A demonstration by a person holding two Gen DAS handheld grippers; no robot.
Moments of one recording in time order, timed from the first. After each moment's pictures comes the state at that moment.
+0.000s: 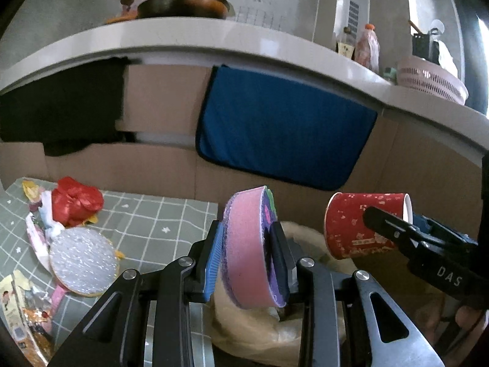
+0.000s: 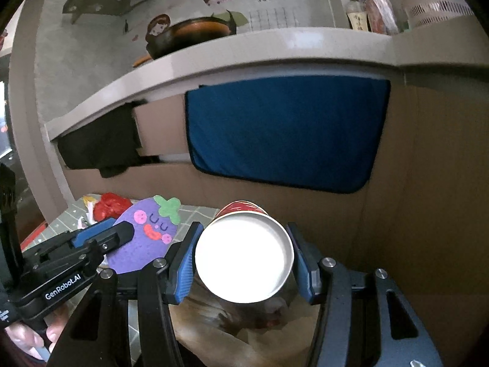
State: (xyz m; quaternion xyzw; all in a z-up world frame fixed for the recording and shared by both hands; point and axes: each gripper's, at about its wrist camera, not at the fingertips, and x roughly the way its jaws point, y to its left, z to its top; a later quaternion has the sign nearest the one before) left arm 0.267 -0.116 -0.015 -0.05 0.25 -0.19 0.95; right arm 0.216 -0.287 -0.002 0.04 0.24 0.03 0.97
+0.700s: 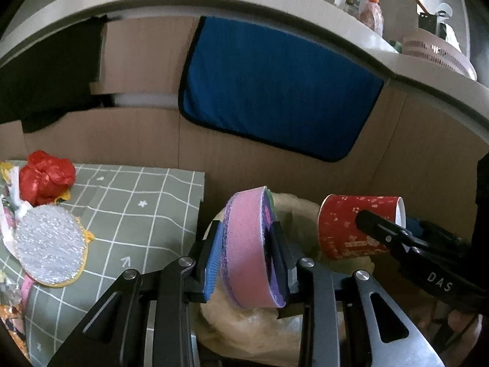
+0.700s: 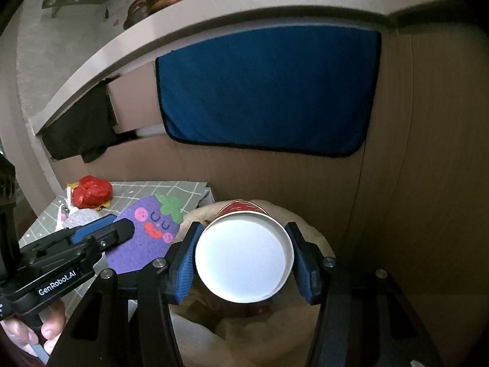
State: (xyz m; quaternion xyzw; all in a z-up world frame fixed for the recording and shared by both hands) left arm 0.297 -0.138 -0.054 -0.04 0.31 -0.21 0.93; right arm 0.241 -0.306 -0.048 0.06 0.29 0.02 0.96
